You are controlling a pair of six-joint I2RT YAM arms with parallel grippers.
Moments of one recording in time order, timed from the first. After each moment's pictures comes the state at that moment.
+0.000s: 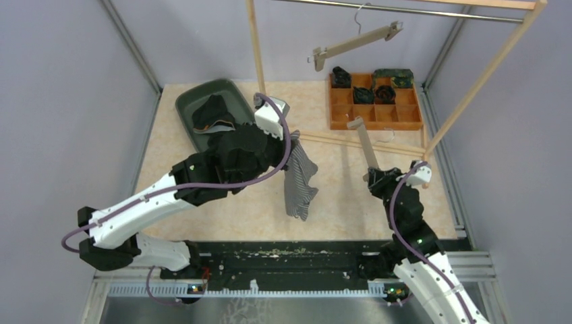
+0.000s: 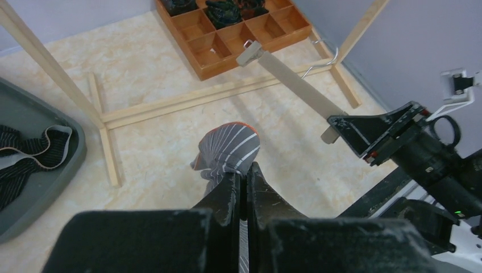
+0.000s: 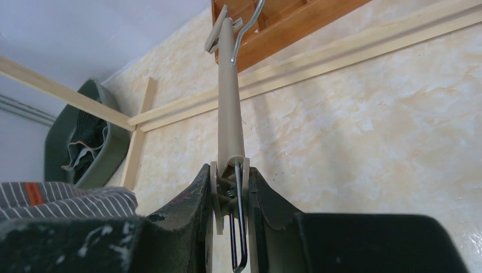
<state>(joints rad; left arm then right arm) -1.21 1.29 1.56 -0.54 -0.56 -0.33 0.41 0.27 0.36 -0.29 0.41 0.66</state>
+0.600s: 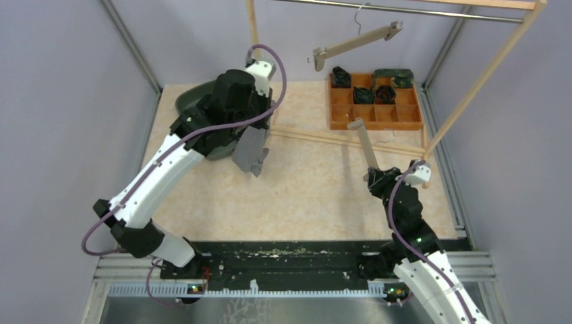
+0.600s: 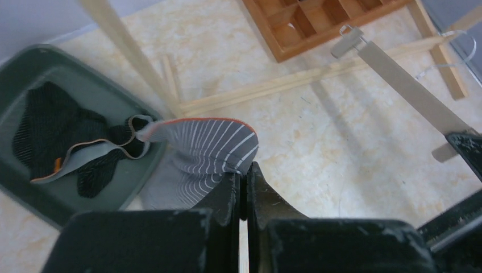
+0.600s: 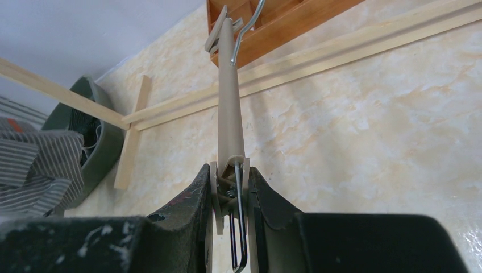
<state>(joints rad) -0.78 1.47 1.82 -0.79 -0.29 -0.16 0.41 0.29 0.36 -0.28 0.42 0.66</state>
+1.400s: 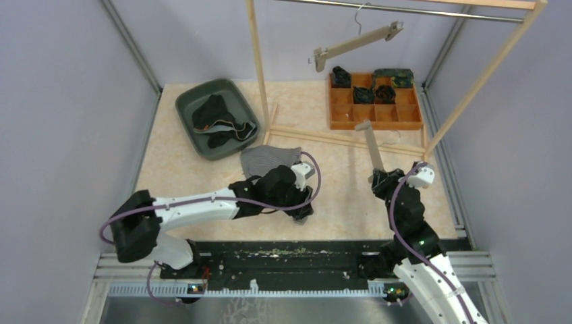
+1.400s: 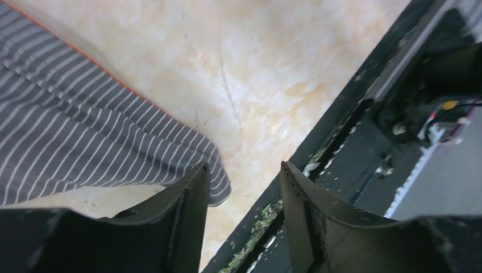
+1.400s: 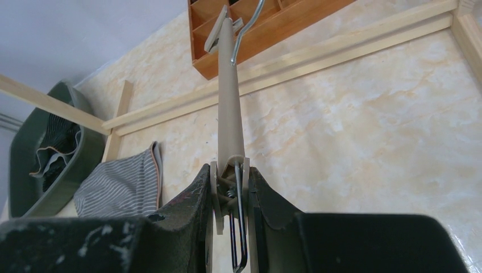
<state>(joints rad) -1.08 1.50 0.90 -0.15 0.08 -0.42 0.41 0.26 0.38 -0.35 0.47 0.62</state>
